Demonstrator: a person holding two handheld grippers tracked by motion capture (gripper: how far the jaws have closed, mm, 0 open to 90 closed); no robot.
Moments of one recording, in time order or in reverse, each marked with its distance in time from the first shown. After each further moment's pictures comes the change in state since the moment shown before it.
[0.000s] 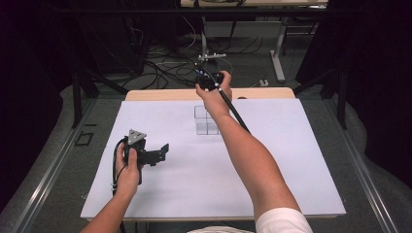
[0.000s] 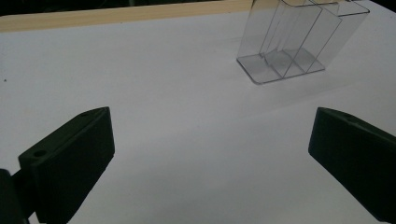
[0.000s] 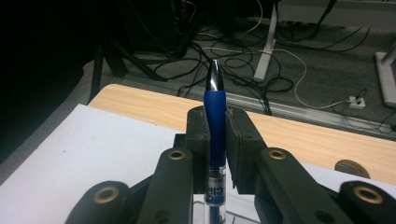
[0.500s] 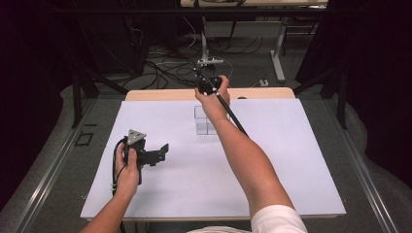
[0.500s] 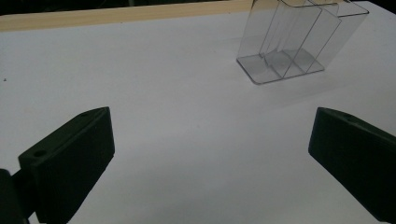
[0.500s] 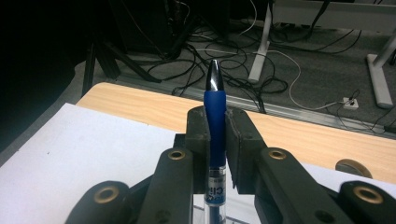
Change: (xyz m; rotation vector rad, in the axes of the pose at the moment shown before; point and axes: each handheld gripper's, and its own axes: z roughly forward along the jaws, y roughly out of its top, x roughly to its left) left arm 0.001 0.000 -0.001 0.000 -0.002 -0.003; right arm 0.001 -0.015 0.017 -0.009 -0.021 -0.008
